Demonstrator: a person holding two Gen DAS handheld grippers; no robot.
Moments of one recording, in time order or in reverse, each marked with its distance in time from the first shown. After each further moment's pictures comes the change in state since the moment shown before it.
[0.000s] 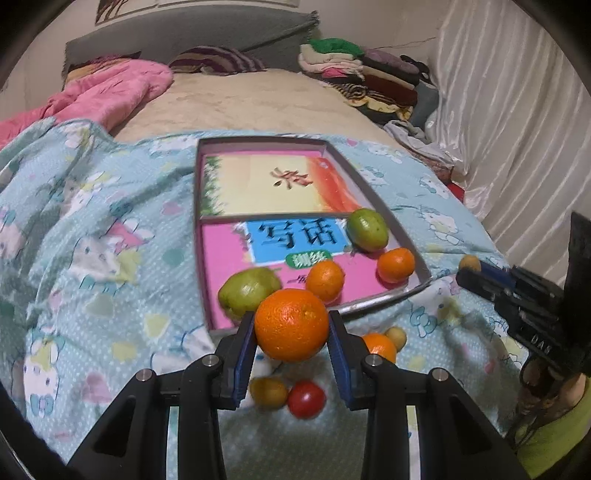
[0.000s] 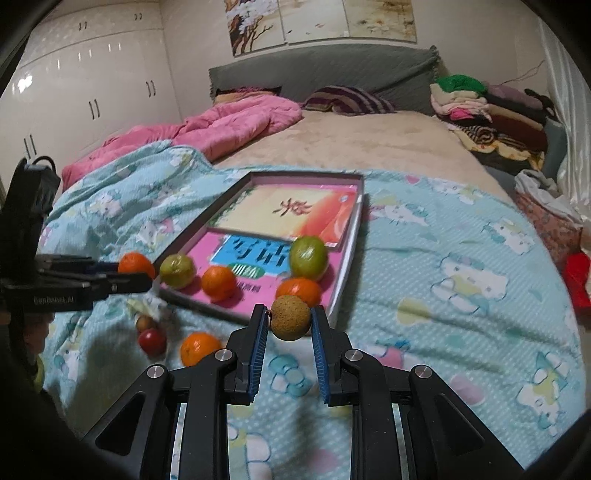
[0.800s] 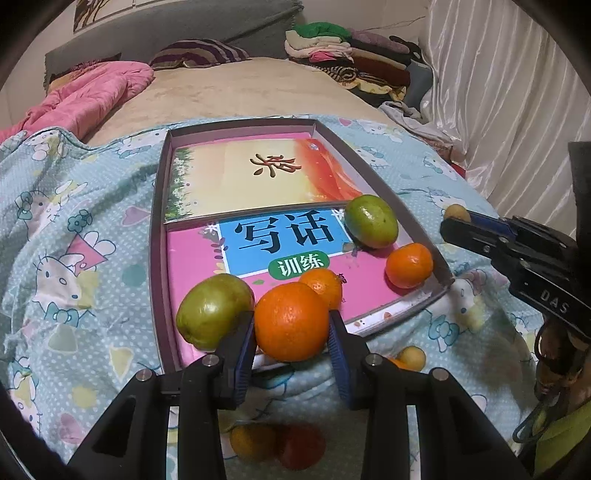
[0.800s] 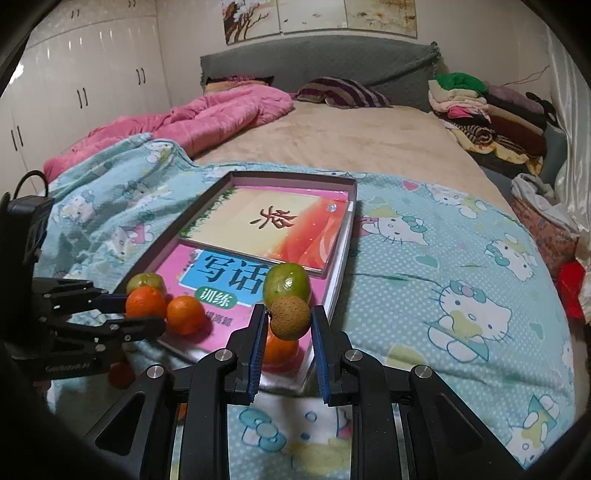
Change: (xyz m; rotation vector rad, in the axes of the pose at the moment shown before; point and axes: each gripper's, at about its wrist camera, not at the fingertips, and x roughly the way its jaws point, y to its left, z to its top) left arm 0.051 -0.011 0.009 0.054 0.052 0.013; right arm 0.048 -0.010 0.036 -0.023 0.060 -0.045
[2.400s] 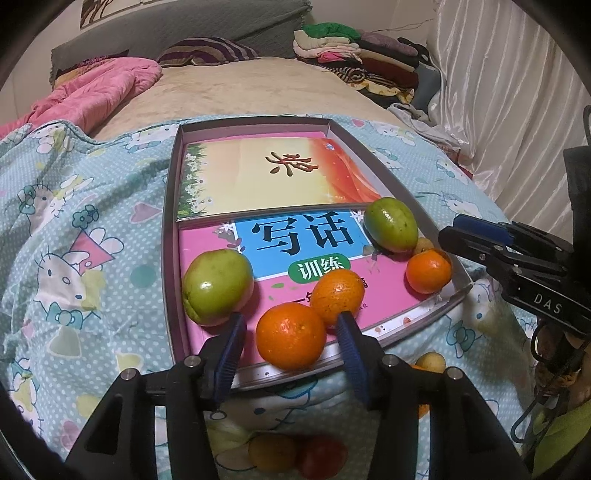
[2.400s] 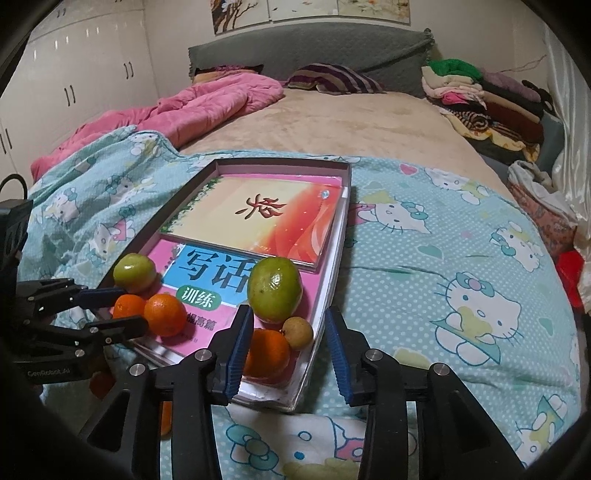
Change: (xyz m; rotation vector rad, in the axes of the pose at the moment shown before) left arm 0.007 0.011 0.003 -0.019 -0.001 0.021; right arm 0.025 -0.009 0.002 0.024 0.042 -0.018
